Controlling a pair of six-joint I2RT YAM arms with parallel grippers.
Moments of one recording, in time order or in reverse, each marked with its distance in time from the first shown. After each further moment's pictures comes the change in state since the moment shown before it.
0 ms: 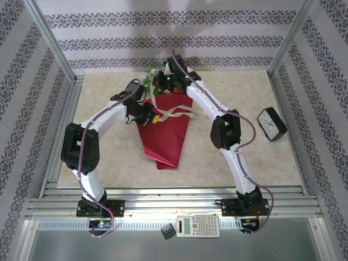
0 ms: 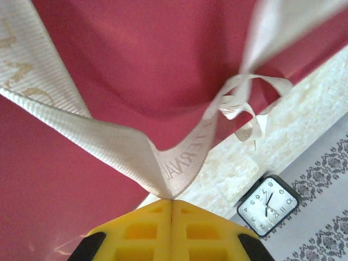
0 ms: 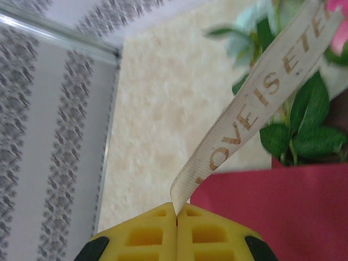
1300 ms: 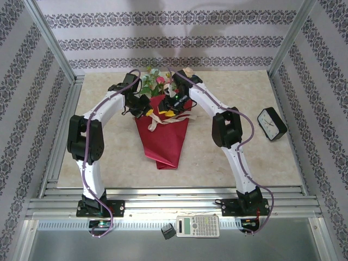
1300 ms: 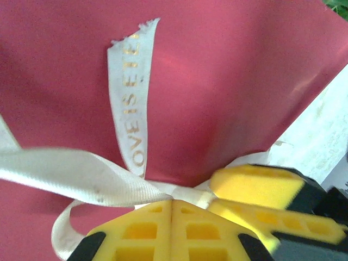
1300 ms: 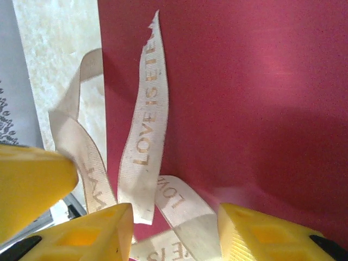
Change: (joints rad) left arm 0.085 0.171 0.222 -0.121 -0.055 0.321; right arm -0.055 -0.006 -0.125 -0.480 -0.244 -0.385
